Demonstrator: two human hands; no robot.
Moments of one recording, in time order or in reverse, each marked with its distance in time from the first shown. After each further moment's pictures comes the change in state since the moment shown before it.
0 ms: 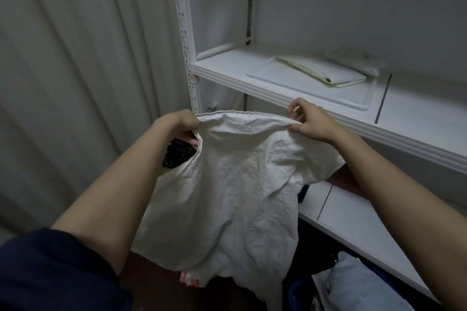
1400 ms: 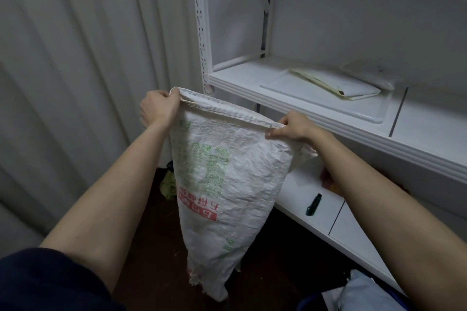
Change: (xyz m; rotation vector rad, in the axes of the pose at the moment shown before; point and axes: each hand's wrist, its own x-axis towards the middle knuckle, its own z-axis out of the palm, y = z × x) left_hand -0.035 -0.011 -0.046 -0.221 0.903 -0.013; right_hand 0.024 -0.053 0.021 -0.014 -0.169 0.138
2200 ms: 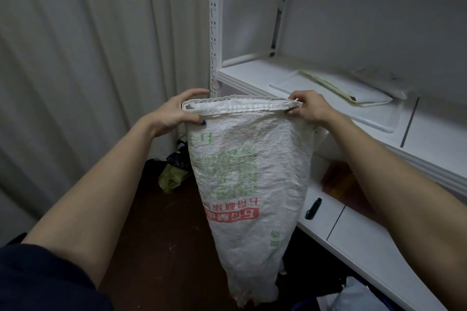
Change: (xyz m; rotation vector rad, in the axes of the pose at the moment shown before) left_hand 0.031 -0.040 -0.003 -0.360 -0.933 0.363; right_hand 0.039 -0.004 -0.025 -0.047 0.168 -0.148
